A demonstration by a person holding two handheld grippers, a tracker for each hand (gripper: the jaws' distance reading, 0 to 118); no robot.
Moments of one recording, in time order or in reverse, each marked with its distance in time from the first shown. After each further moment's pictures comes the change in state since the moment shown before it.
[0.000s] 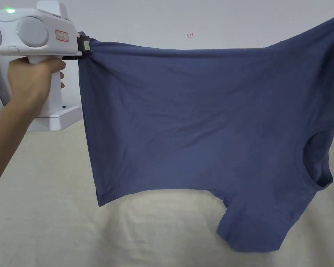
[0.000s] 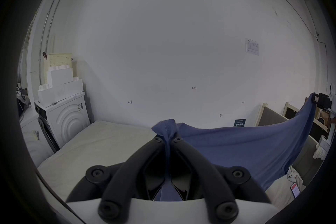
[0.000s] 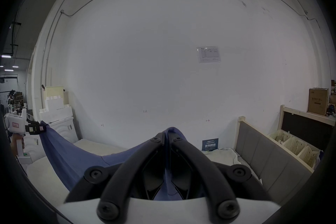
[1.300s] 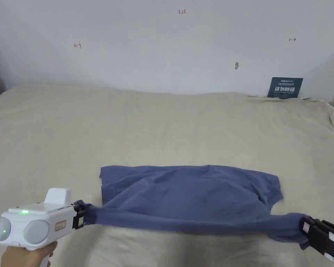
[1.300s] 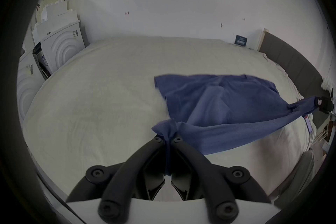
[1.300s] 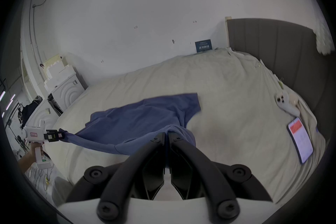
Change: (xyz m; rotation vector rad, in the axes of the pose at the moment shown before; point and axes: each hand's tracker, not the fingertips) left arm -0.030 -0.388 0.102 -0.555 -0.022 -0.035; right arm -0.005 -0.350 0.230 -0.545 0.022 -0.230
